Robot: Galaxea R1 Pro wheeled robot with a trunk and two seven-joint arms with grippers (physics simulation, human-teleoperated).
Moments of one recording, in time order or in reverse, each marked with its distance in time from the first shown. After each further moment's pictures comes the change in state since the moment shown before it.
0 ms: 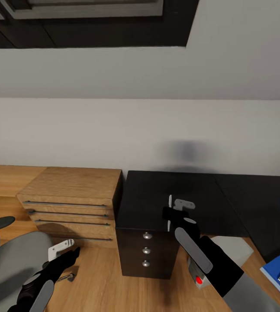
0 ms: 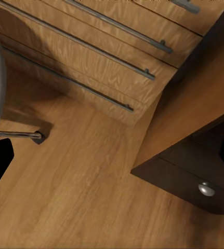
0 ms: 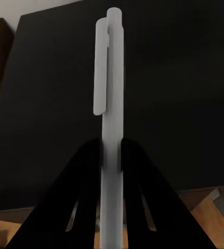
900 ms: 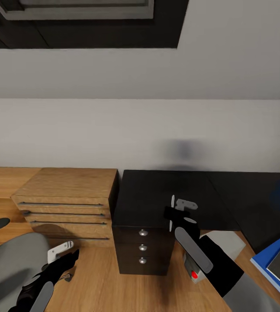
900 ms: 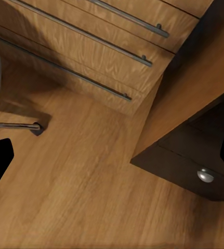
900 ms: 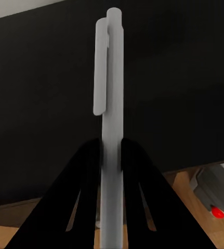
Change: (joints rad) left arm 0.000 0.001 0.004 0.026 0.004 0.000 0.001; right arm 0.000 0.000 -0.001 -0.009 -0.007 -0.003 -0.063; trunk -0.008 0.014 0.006
